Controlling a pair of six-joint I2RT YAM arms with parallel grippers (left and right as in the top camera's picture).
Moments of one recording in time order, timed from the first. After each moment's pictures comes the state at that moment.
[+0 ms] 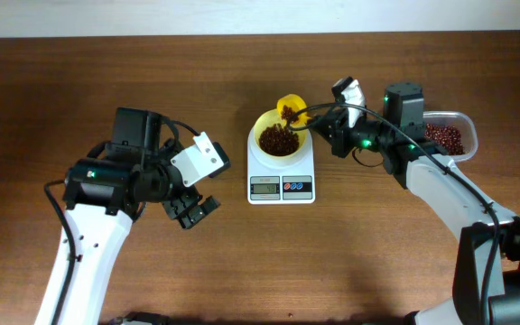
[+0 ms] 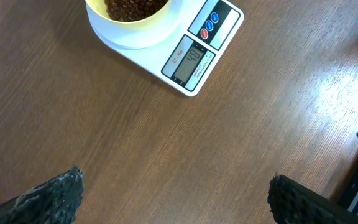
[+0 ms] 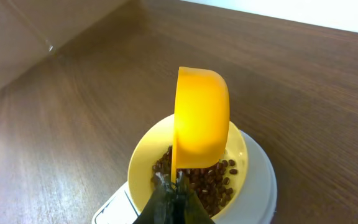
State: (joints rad) left arm -0.14 1.27 1.26 -1.16 0.37 0.81; right arm 0.14 1.70 1.01 0.08 -0.84 -0.10
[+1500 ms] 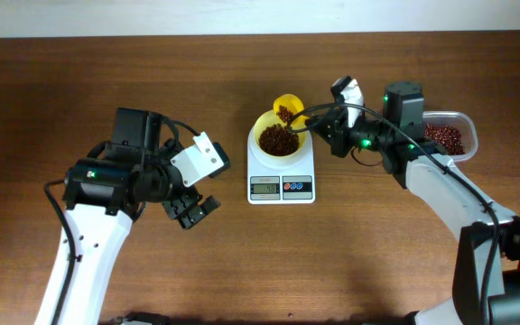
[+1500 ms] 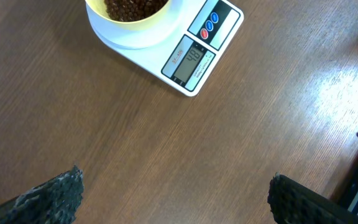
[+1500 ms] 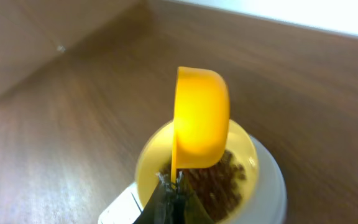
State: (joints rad) left arm -0.14 1.27 1.26 -1.16 0.37 0.81; right arm 0.15 1.70 1.01 0.08 -0.85 -0.11
